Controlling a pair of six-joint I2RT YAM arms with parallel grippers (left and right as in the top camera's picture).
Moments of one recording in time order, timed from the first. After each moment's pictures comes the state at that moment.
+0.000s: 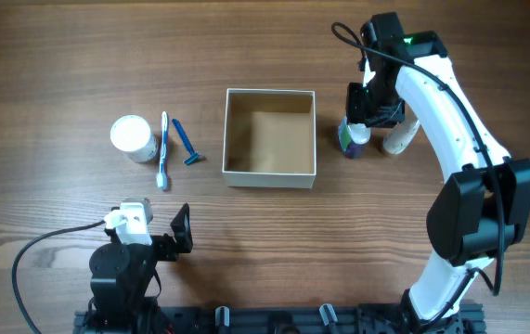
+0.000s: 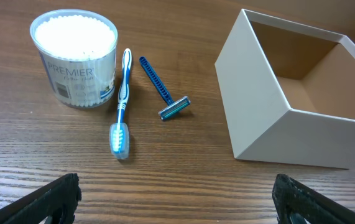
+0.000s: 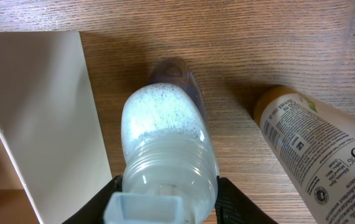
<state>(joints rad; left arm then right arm) -0.04 0.01 0.16 -0.60 0.13 -0.21 0.20 1.96 1.71 -1.24 -0.03 0.29</state>
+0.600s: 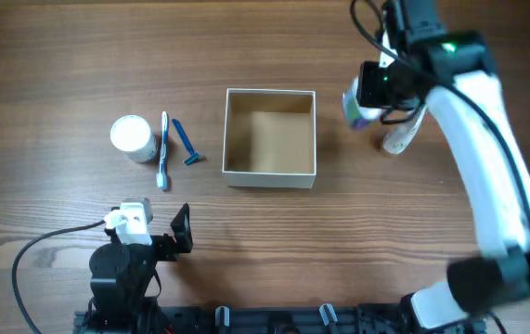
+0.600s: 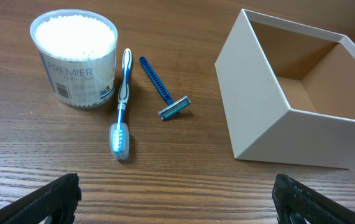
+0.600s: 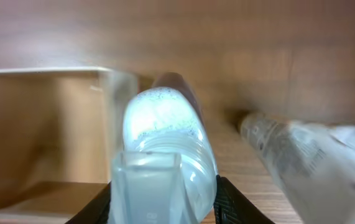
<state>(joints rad) -0.04 0.01 0.16 -0.60 0.13 -0.21 0.25 1.69 1.81 -1.28 0.01 0.29</state>
